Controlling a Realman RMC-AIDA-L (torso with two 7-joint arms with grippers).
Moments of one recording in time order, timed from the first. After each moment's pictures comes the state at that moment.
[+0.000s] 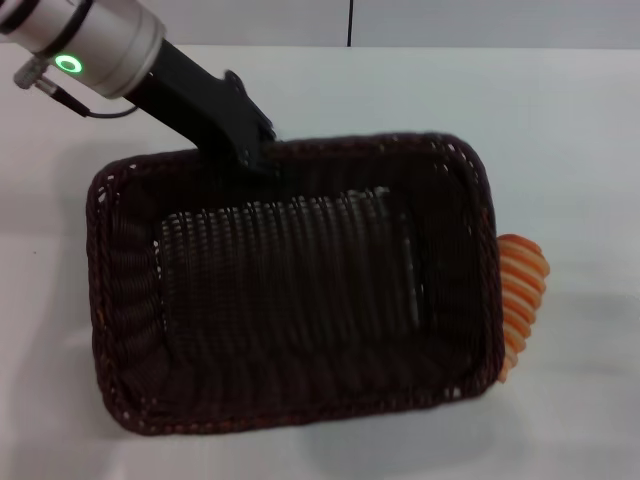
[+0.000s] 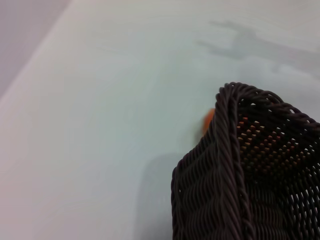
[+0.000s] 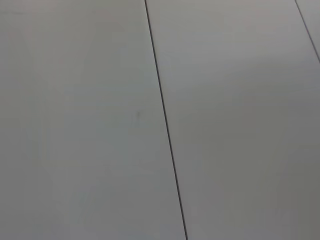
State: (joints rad) left arm -0.90 -2.04 -2.17 -1.12 2.46 -1.75 1.29; right arm 0.17 2.09 0.13 0.39 -1.38 -1.80 -0.03
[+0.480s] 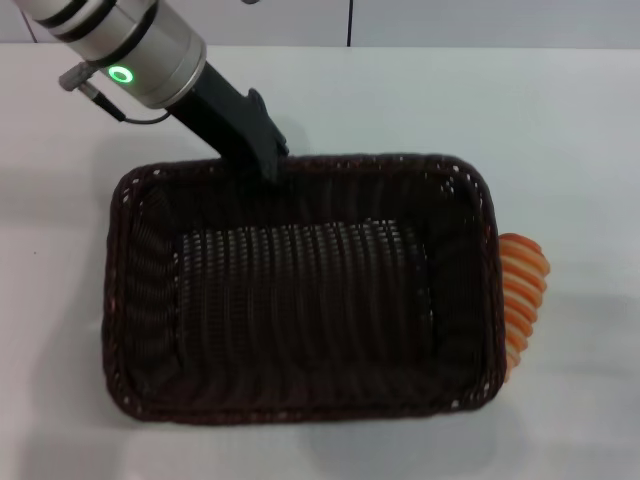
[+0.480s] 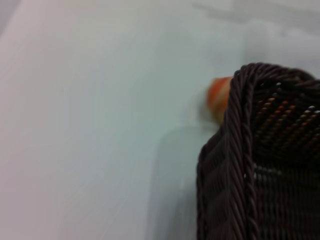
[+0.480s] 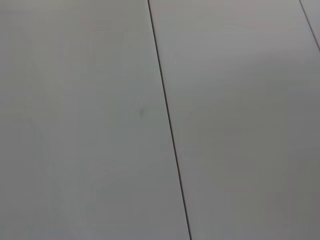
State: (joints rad) left arm -0.99 -2.04 -2.14 -0.96 2.53 -1.68 1.30; right arm 0.17 2.09 0.12 0.40 -1.38 -1.80 -0.03
